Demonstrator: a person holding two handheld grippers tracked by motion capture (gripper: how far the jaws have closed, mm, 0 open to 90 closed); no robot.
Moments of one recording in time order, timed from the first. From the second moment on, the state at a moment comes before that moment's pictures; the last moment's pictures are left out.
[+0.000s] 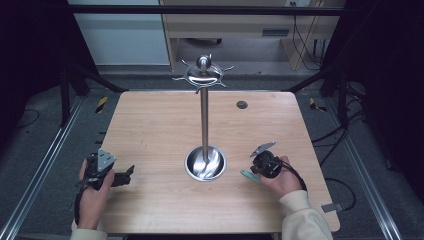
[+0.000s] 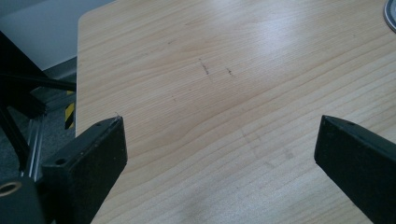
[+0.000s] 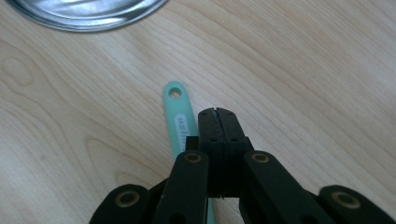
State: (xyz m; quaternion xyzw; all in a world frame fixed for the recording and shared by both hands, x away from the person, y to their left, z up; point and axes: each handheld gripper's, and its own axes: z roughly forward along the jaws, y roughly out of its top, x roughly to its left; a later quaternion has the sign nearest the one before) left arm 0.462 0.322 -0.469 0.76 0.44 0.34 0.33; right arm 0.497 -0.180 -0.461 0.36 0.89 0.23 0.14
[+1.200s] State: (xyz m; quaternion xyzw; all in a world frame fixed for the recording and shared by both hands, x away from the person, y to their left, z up) left arm 0.462 0.324 -0.469 0.76 0.44 0.34 0.33; right arm 0.522 -0.152 -0.459 0.31 0.95 0.09 0.05
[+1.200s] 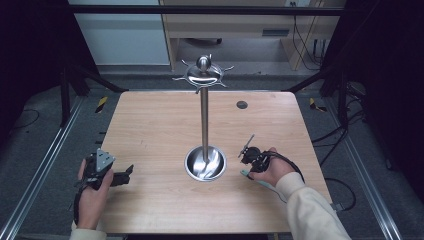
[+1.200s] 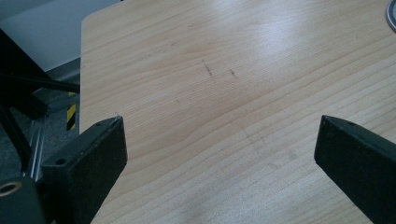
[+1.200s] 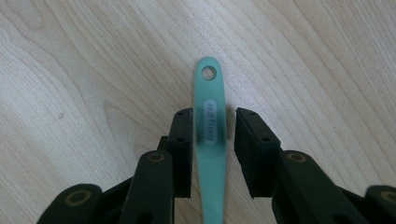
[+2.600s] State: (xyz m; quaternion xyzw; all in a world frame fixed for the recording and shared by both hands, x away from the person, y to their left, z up) left arm 0.461 0.322 -0.469 0.76 0.44 0.34 0.33; right arm 0.525 -0.157 -0.460 0.31 0.94 0.09 0.05
